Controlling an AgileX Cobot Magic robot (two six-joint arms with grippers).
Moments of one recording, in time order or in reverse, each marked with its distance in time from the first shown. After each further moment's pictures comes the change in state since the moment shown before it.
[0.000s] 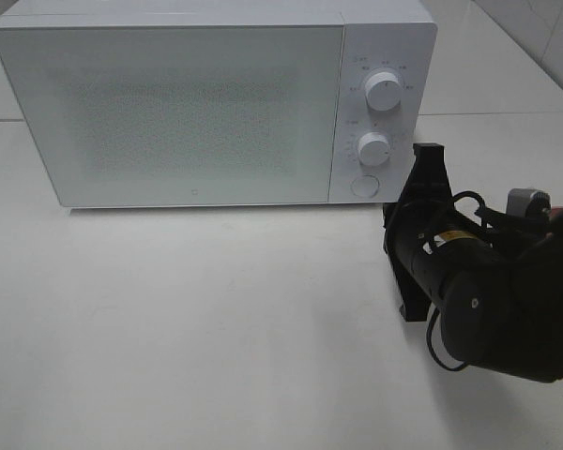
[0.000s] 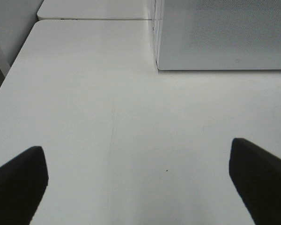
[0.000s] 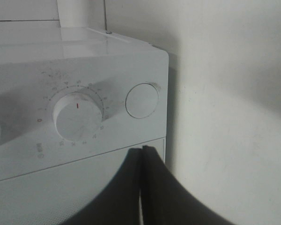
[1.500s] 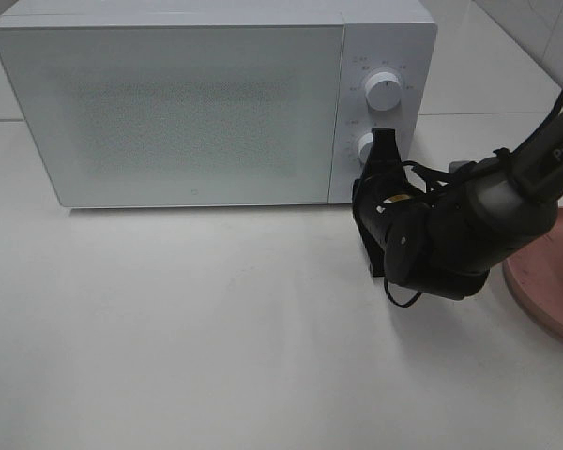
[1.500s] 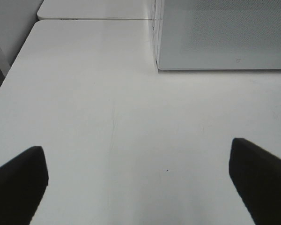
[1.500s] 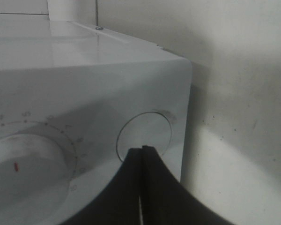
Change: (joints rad) left arm 0.000 0.000 0.000 0.000 0.000 0.000; right arm -0.176 0.264 -0.298 -0.178 0.080 -0.015
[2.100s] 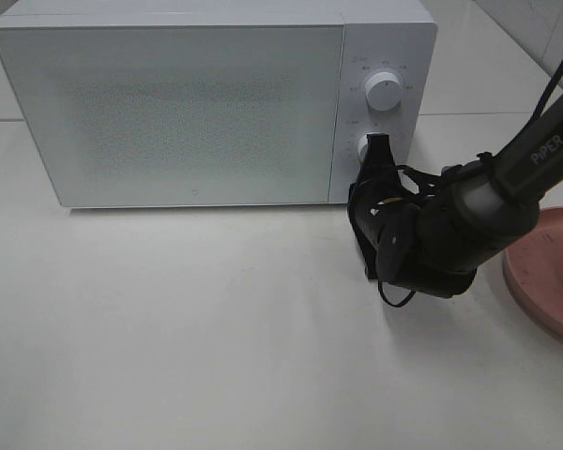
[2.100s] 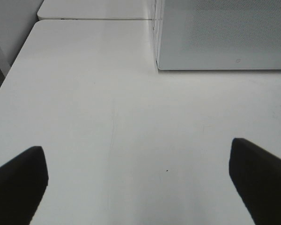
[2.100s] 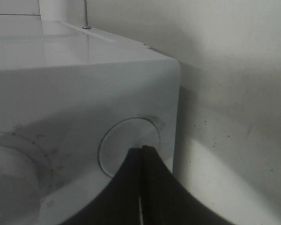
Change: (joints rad) left arm 0.000 0.000 0.000 0.000 0.000 0.000; right arm -0.005 0.048 -0.045 0.006 0.014 -0.001
